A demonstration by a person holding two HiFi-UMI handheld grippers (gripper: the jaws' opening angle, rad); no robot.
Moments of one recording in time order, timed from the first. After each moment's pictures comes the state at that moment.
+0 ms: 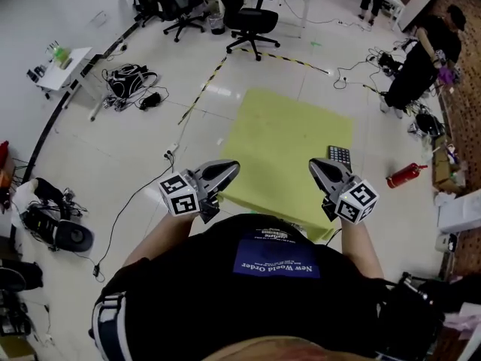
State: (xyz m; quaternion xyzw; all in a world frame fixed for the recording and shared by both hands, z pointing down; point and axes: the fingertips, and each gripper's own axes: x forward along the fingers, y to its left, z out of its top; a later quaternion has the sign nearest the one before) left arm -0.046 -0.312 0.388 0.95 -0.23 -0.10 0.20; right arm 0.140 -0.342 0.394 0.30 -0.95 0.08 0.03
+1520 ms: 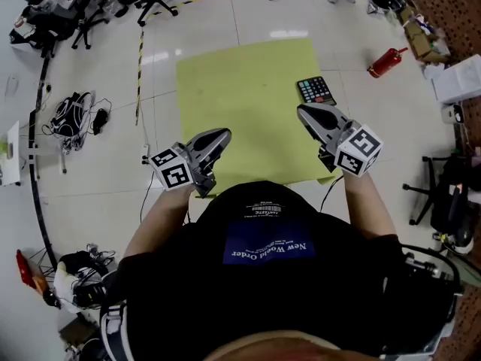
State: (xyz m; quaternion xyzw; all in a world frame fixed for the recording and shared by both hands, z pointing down) left arm 0.050 -0.456 0.484 0.93 -0.06 0.01 0.36; right arm 0.217 -0.434 0.444 0.45 -0.88 0.14 -0.01
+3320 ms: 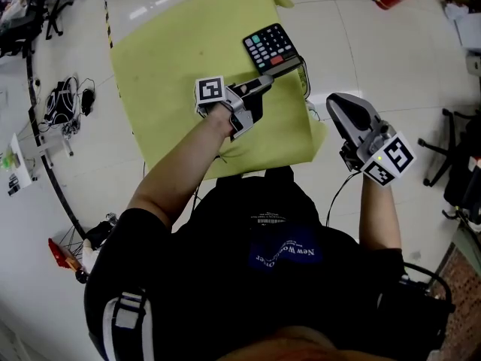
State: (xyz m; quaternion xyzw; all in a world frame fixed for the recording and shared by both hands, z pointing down) left arm 0.366 -0.460 0.744 0.61 -0.08 0.11 0.78; right arm 0.457 -0.373 0.573 0.50 -0.83 0.24 -0.08
